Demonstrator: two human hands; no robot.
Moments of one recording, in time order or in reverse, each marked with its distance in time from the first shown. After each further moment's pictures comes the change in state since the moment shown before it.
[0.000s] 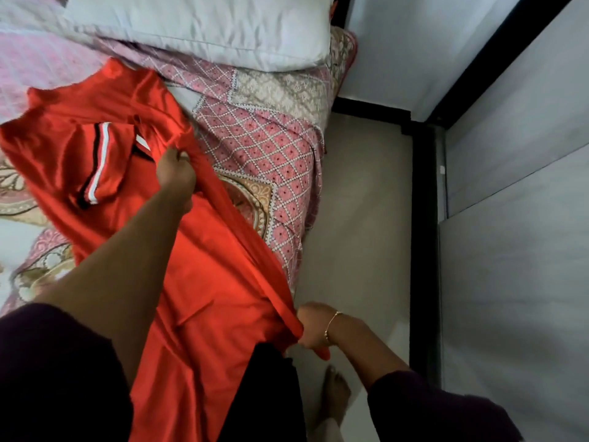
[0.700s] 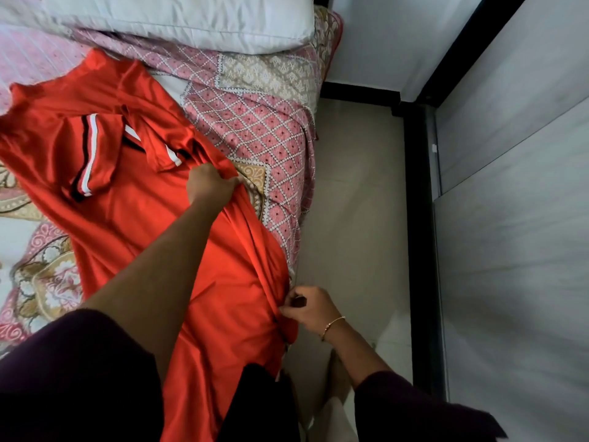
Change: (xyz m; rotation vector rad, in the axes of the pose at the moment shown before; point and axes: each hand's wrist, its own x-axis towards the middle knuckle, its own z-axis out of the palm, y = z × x) left_hand -0.044 -0.022 0.015 0.557 -0.243 0.206; right_hand 0.017 -0.004 0.064 0.839 0.549 0.024
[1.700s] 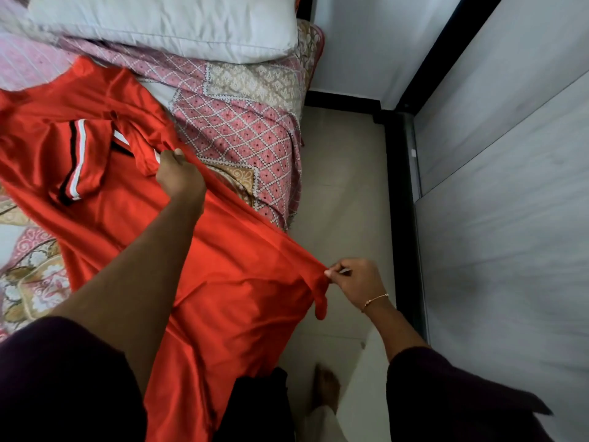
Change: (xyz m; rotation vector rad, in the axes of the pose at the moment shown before) left_hand -0.011 0.014 -0.019 -0.530 0.370 -0.161; right_hand -0.010 0.013 -0.079 -0.123 0.457 -0.098
